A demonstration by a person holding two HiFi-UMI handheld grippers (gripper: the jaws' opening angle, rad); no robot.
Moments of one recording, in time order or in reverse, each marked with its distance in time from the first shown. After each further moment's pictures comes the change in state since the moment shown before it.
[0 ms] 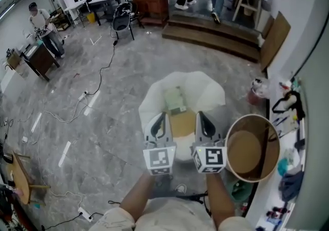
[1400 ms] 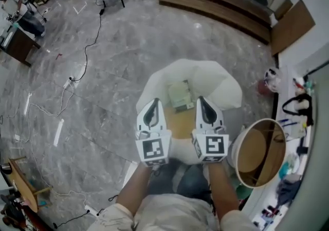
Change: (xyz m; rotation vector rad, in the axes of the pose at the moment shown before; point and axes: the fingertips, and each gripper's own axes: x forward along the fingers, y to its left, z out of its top) left arm 0.283 0.181 -0.143 -0.121 0.173 0.025; right arm 0.335 -0.012 -0.138 -0.038 0.233 -0.020
